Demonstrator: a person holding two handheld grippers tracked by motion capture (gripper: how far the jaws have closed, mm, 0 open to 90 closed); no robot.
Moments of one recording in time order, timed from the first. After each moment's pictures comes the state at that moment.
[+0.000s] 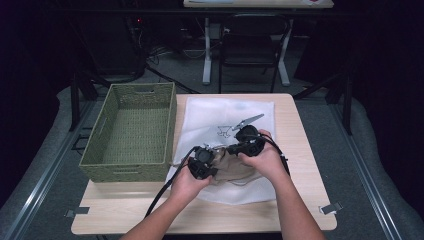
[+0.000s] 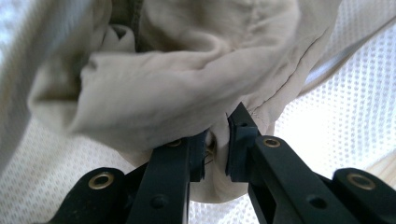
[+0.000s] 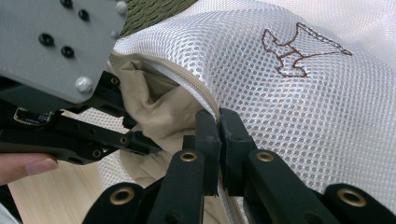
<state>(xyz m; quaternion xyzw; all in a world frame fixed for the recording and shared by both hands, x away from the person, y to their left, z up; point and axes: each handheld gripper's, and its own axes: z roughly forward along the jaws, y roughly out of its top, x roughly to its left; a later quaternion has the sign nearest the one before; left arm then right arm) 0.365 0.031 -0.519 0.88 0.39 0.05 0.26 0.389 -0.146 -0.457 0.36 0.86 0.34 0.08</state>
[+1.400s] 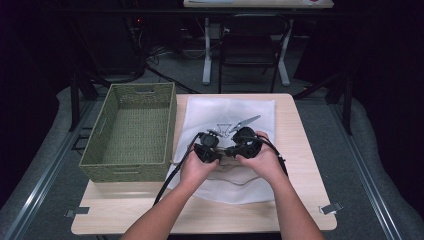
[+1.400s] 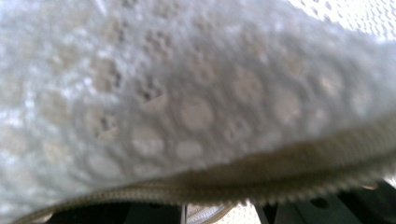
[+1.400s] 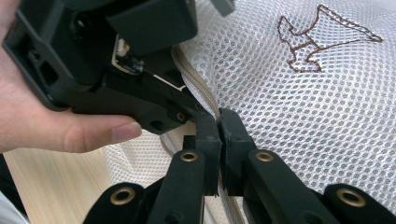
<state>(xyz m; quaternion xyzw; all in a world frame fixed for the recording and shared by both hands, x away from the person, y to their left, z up) 0.408 0.015 -0.512 0.85 0.45 0.05 0.26 0.386 -0.138 -0.460 0.35 0.87 0.34 0.07</state>
